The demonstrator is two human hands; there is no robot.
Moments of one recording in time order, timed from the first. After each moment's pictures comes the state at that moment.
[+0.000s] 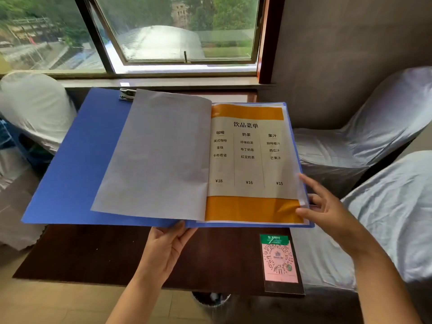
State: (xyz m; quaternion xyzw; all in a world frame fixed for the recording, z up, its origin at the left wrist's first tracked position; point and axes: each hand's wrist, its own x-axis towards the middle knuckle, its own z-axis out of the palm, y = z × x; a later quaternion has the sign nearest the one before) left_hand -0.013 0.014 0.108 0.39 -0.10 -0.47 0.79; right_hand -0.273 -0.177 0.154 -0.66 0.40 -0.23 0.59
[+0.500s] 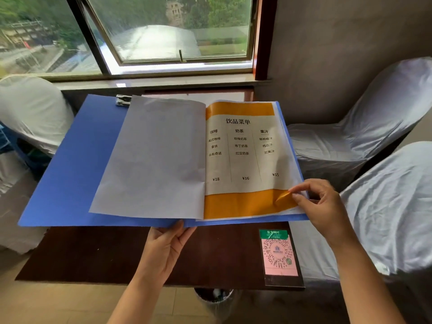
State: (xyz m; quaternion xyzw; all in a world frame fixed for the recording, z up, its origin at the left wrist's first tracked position) left_hand -0.015 0.017 0.106 0.39 -0.09 -0.47 0.79; right_hand -0.259 -0.162 0.148 -0.73 0.43 -0.38 0.37
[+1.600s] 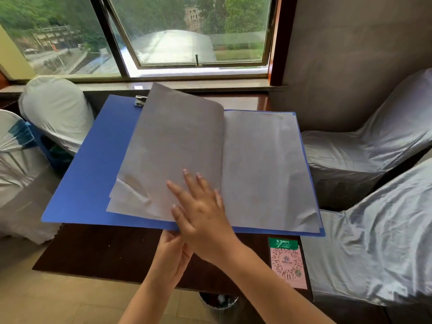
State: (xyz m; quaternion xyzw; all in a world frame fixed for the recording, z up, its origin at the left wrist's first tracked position) left_hand -0.028 0.022 0.114 0.42 -0.17 -0.46 0.76; right_hand -0.096 -0.053 0.175 -0.89 0.21 -0.22 0.33
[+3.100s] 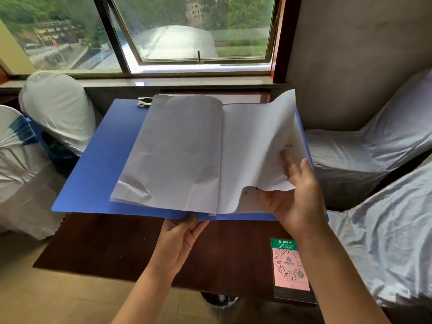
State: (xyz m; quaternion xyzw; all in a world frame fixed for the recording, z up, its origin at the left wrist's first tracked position) left_hand -0.010 0.003 0.112 0.37 -0.11 -0.46 0.80; right_hand -0.172 -0.145 0.193 -0.26 0.25 -0.44 0.82
